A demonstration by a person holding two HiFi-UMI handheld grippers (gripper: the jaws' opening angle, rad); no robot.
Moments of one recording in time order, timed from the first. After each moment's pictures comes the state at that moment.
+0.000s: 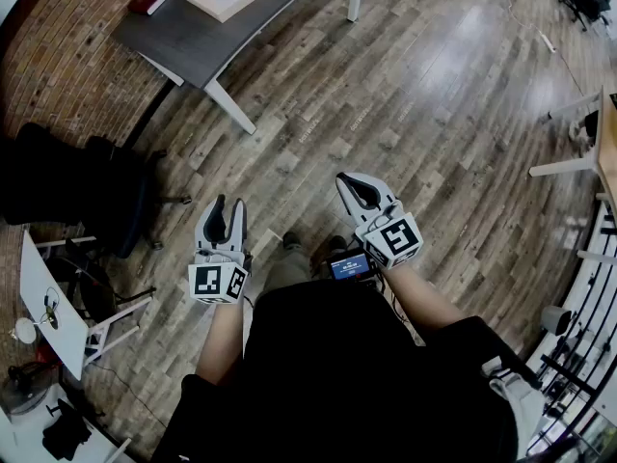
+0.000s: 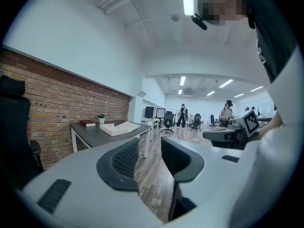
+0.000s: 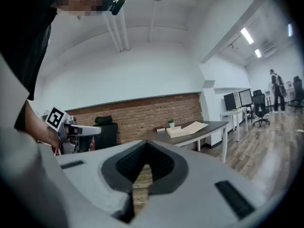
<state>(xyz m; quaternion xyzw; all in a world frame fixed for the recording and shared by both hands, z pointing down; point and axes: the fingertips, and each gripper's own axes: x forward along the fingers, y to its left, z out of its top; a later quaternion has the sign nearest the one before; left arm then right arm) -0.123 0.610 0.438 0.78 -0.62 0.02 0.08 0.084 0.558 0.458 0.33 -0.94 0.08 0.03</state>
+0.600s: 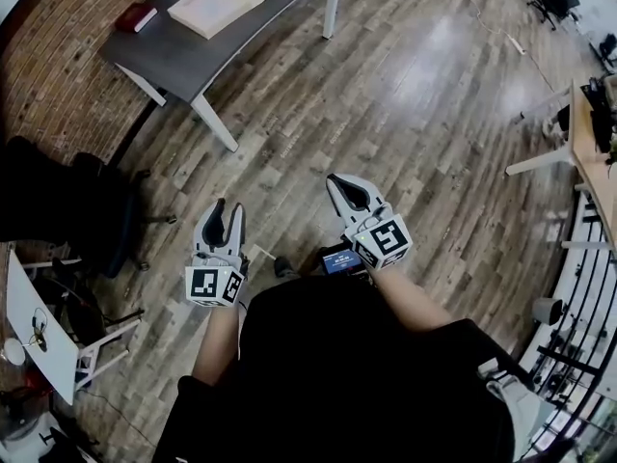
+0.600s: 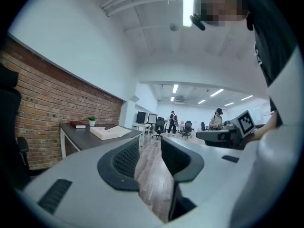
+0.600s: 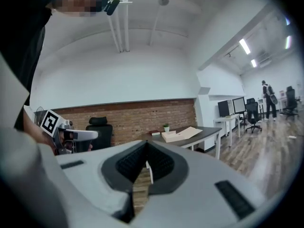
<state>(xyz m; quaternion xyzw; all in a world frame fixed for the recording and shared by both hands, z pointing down) -0.115 0.635 0.426 0.81 -0.58 -0.02 0.07 0.078 0.584 0.430 0.36 -0.93 0.06 0.02</state>
